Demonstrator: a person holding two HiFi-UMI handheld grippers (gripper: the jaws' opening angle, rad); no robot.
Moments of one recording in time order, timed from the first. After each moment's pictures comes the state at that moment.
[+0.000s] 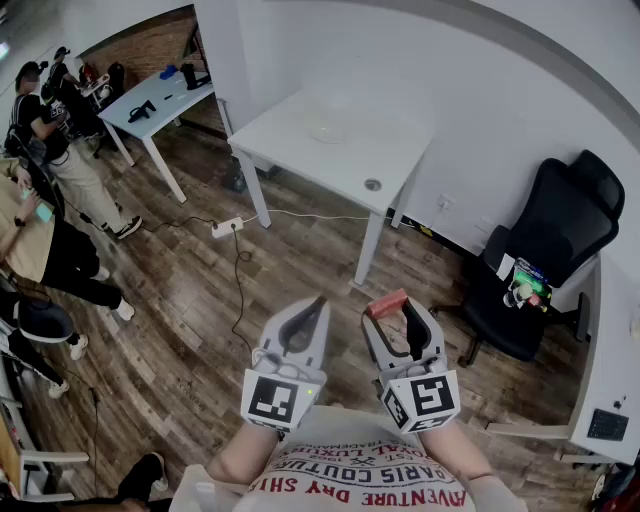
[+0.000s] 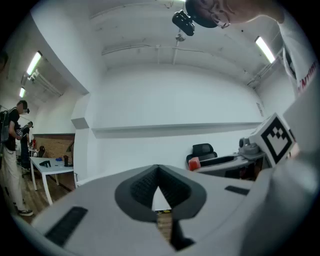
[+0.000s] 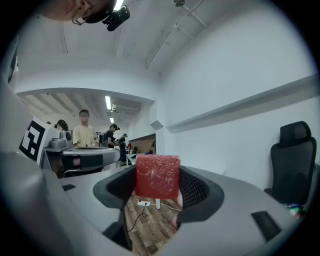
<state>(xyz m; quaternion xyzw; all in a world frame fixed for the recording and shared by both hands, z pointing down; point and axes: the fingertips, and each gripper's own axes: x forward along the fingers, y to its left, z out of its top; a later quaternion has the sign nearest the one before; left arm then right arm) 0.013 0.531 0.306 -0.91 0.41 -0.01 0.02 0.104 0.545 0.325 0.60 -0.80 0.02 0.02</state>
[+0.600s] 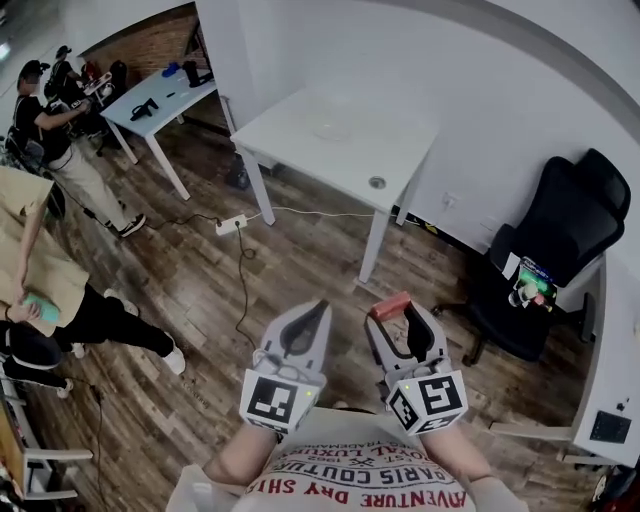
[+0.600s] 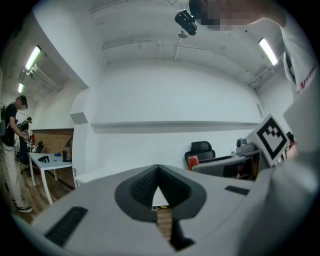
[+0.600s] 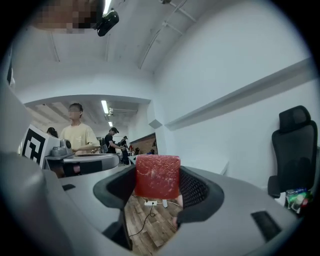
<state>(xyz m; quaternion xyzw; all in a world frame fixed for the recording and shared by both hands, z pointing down) 0.016 0.528 0.318 -0.92 0.40 -0.03 0.01 0.111 0.541 0.335 0.59 -0.81 0.07 -0.01</state>
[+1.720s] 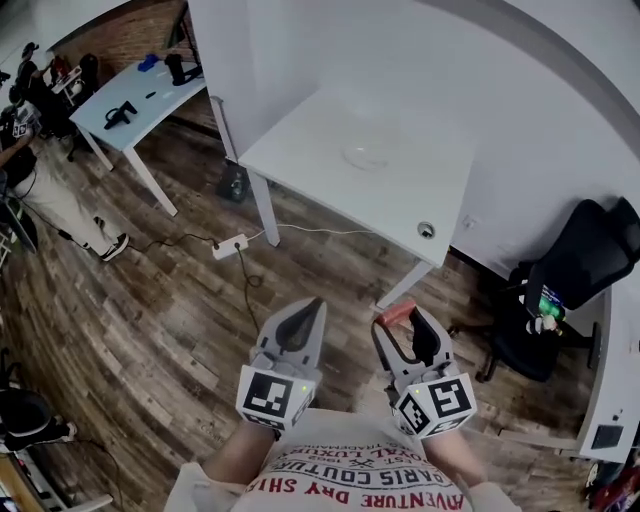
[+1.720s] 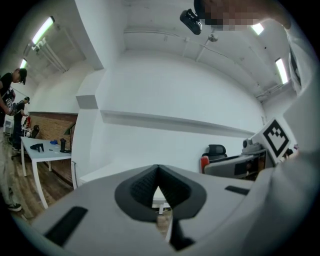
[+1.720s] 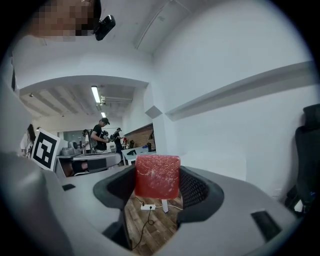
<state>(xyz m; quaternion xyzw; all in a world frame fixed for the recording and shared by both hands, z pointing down) -0.139 0.231 0.337 -0.93 0.37 -0.02 -0.03 -0.027 0.273 0.342 0.61 -0.79 0.10 0.04</state>
